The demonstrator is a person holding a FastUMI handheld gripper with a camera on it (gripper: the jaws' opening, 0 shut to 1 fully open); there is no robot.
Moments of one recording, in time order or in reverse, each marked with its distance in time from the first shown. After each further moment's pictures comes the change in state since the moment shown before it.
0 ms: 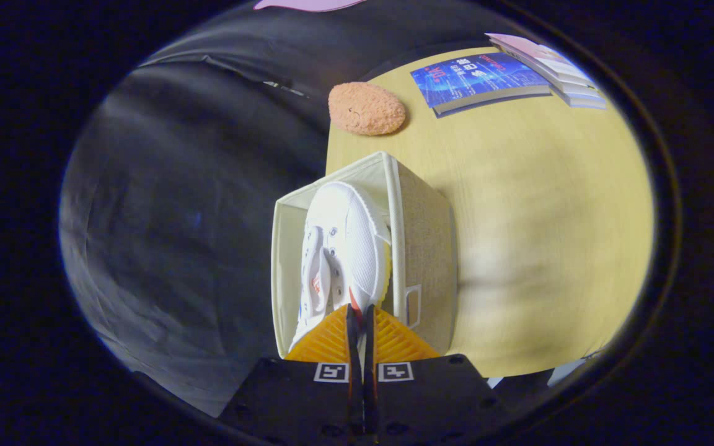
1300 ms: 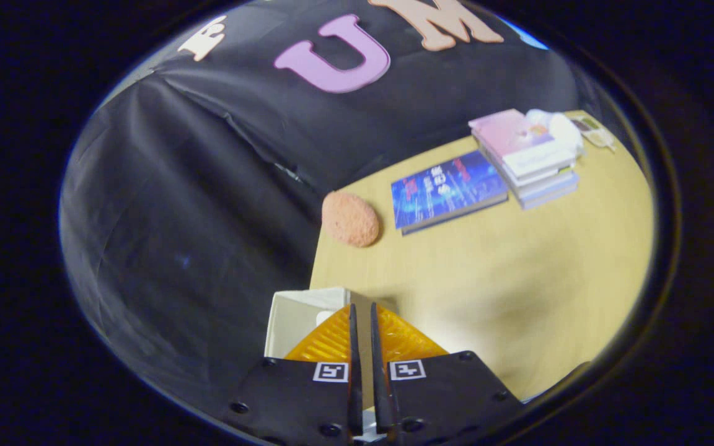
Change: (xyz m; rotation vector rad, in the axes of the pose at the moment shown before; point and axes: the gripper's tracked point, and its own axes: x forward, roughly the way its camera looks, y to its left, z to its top) arm -0.135 -0.039 0.132 -0.110 -0.468 -0.042
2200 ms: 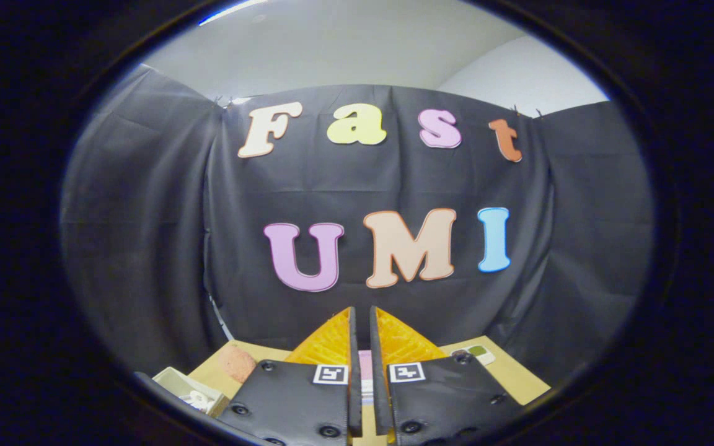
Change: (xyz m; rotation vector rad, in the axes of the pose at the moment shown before) arm -0.243 -0.038 0.249 -0.456 -0.885 -0.324
